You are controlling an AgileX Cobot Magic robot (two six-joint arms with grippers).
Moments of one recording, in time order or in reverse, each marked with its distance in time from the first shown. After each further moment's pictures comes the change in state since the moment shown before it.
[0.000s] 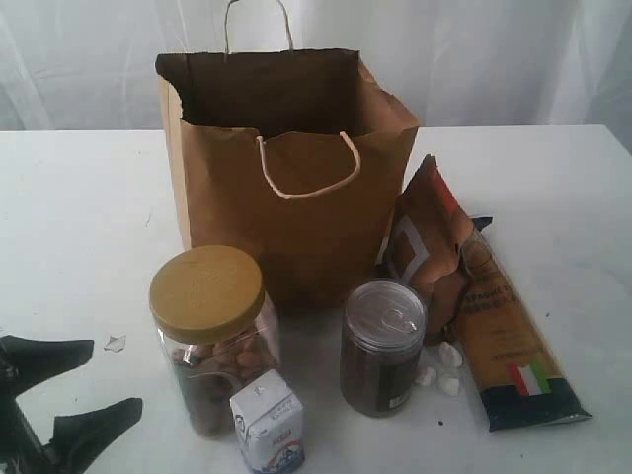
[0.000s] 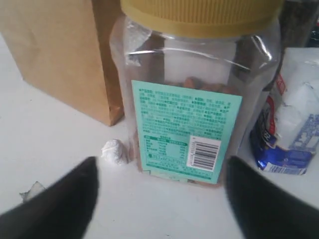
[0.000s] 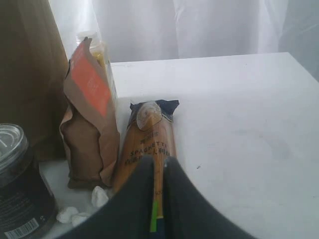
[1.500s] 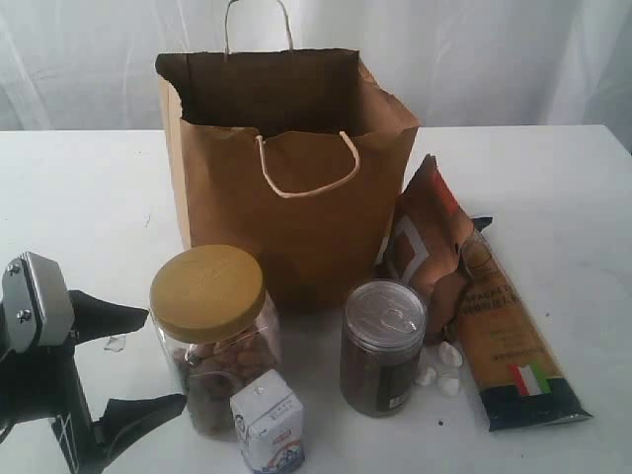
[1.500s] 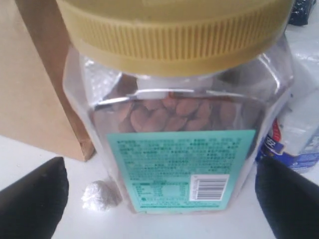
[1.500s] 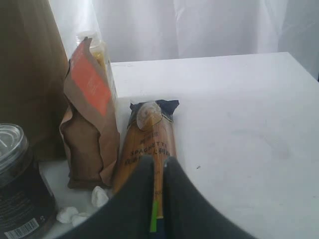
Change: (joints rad) left arm -0.104 0.143 -0.230 0.179 0.103 -0.047; right arm 0.000 0.000 0.000 0.000 0.000 0.000
